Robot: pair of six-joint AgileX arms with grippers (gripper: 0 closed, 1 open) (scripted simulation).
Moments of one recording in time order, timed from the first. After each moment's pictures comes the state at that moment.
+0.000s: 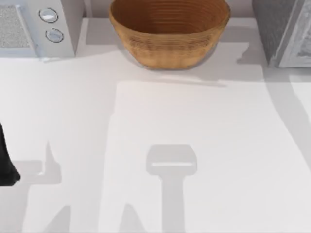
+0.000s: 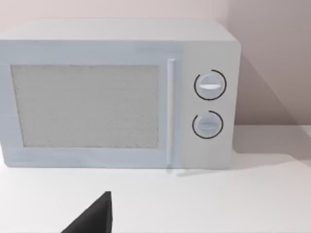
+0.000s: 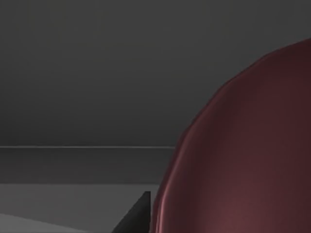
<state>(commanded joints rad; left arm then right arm) 0.00 0.00 0.00 0.00 0.00 0.00 0.19 1.35 1.86 -0.52 0.20 0.02</state>
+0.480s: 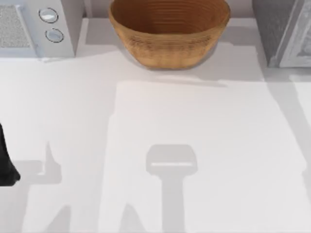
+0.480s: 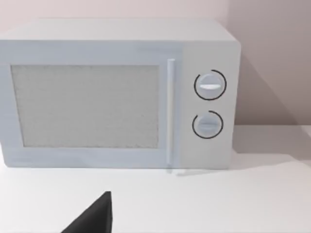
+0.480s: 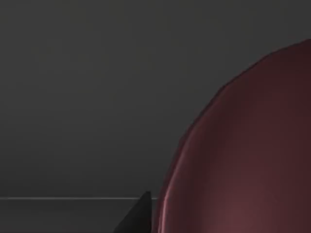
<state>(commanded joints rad) 0.00 0.00 0.00 0.00 0.00 0.00 0.15 1.59 2.07 -0.49 0.17 0.02</state>
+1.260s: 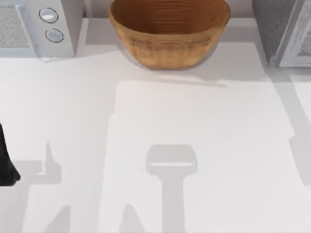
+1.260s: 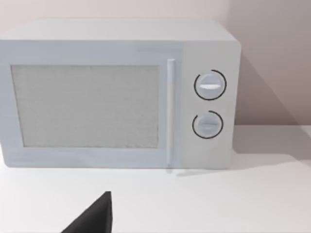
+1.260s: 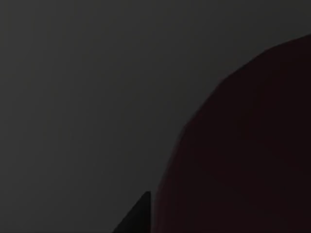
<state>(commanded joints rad) 0.00 0.00 0.00 0.00 0.00 0.00 0.10 1.87 2.30 -0.44 0.12 0.02</state>
